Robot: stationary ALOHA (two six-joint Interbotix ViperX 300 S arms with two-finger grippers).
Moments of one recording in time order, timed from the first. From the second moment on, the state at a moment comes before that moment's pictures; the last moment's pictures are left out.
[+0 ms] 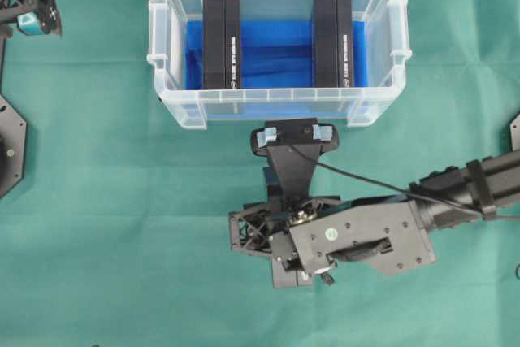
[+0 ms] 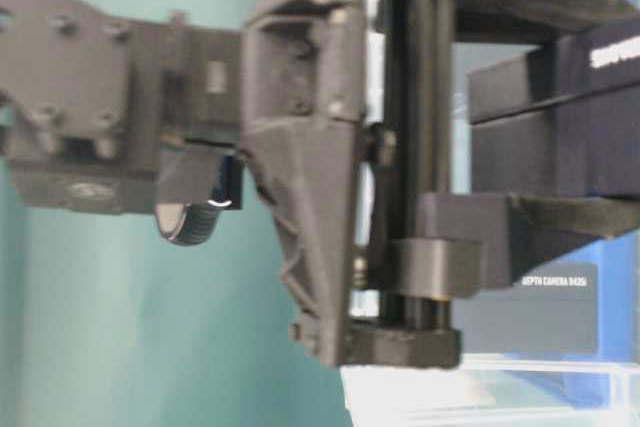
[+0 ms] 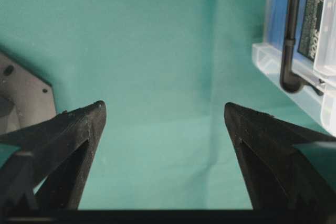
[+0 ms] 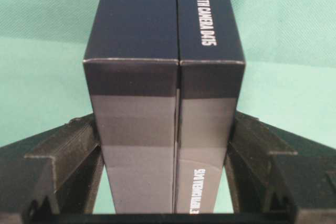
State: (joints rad) left arm 0.49 -0.64 0.55 0.06 1.35 -1.09; right arm 0.29 0.36 -0.10 -0.20 1.23 2.02
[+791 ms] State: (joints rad) left arm 0.49 -0.63 0.56 0.06 1.35 -1.09; right arm 0.29 0.36 -0.06 -0.20 1.17 2.01
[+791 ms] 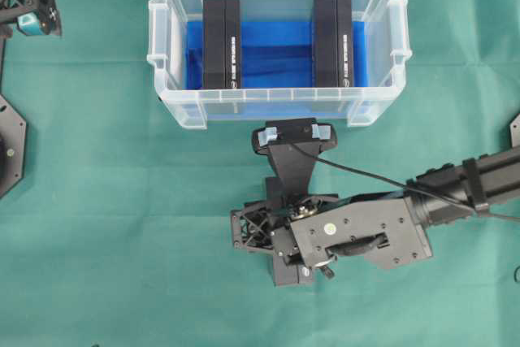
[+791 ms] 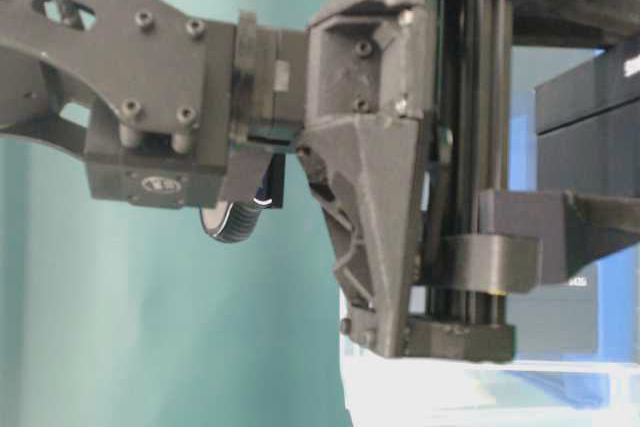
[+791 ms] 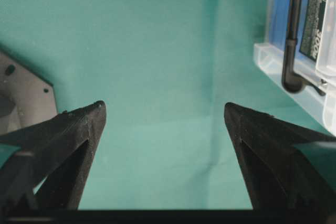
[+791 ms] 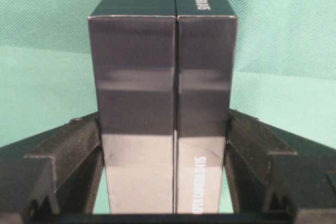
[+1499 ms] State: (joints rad) left arm 0.48 -0.64 0.56 0.06 1.35 -1.09; right arm 0.27 0.36 -0.06 -0.24 1.23 2.01
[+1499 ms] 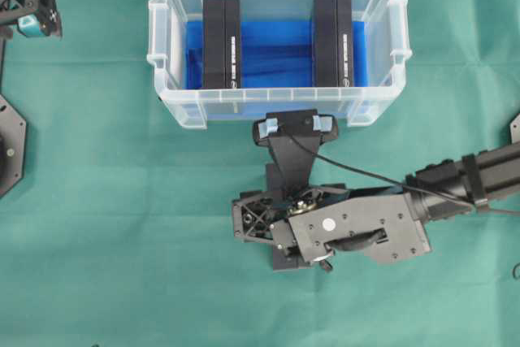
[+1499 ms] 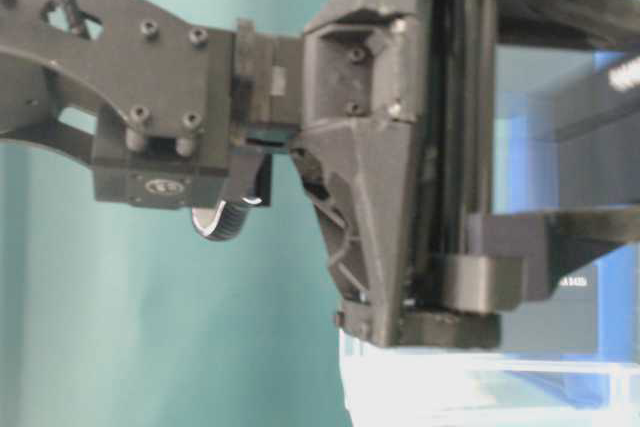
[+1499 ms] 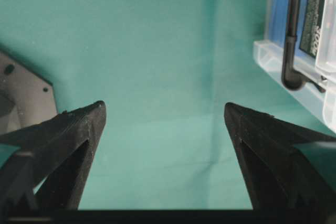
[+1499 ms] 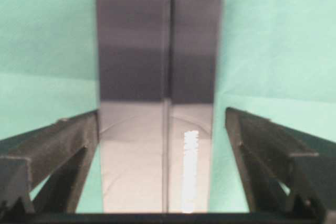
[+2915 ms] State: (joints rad) left arm 0.48 -0.64 0.56 0.06 1.35 -1.10; right arm 0.28 0.25 -0.37 -0.29 1.53 1.93
